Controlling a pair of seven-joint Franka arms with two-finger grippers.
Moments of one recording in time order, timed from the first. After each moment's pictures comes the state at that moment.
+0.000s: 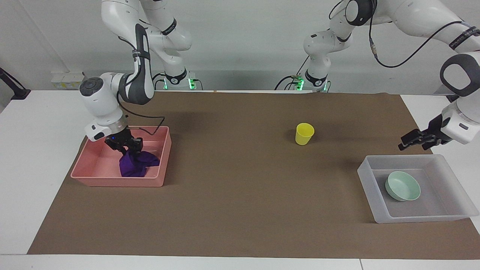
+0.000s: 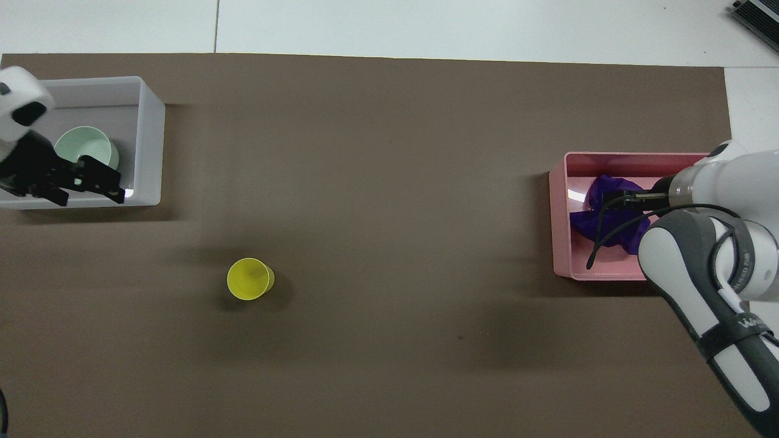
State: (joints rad) left arm 0.04 0.16 -0.07 -1.63 -0.07 1.57 0.03; right arm -0.04 0.09 -0.03 -2.06 0.02 2.26 -0.02
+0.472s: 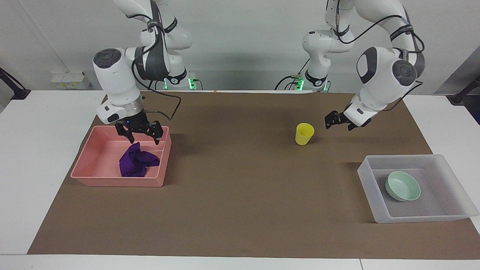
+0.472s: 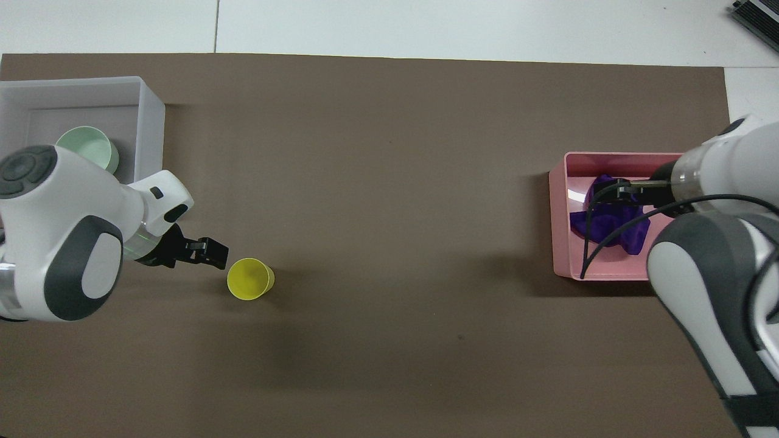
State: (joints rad) left arm -0.13 -0.01 -0.07 -2.14 -0.15 1.93 -0.02; right arm 0.06 -0.03 -0.02 -1.87 -0.02 1.91 0.12
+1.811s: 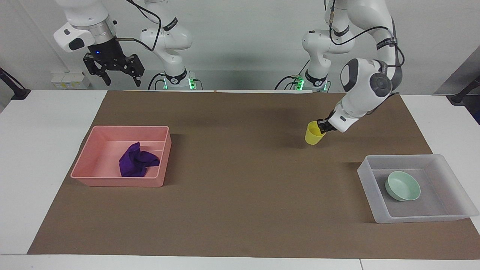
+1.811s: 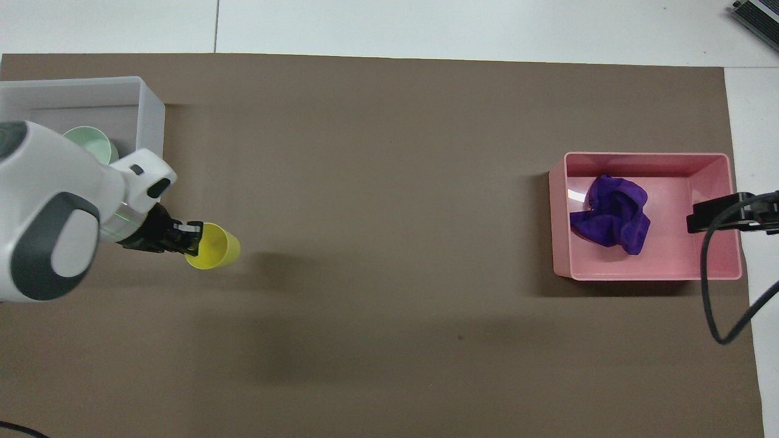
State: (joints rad) left arm -0.08 0.03 -0.04 -1.95 -0.17 1.80 -0.13; right arm 0.04 -0.07 -0.04 -1.55 -0.02 1.44 0.04
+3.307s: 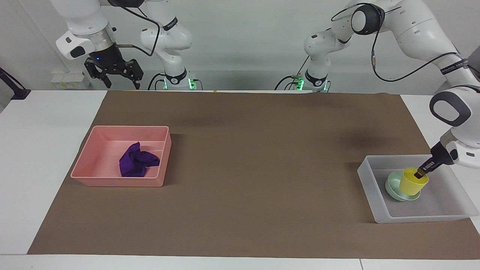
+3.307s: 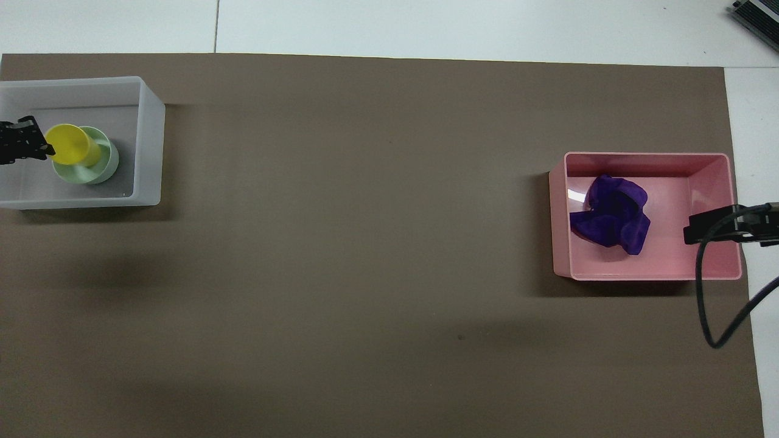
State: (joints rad) left arm 0.29 0.49 -0.03 -1.48 -0.11 2.05 -0.12; right arm 0.02 -0.10 -0.04 -1.62 -0.02 1.47 0.03
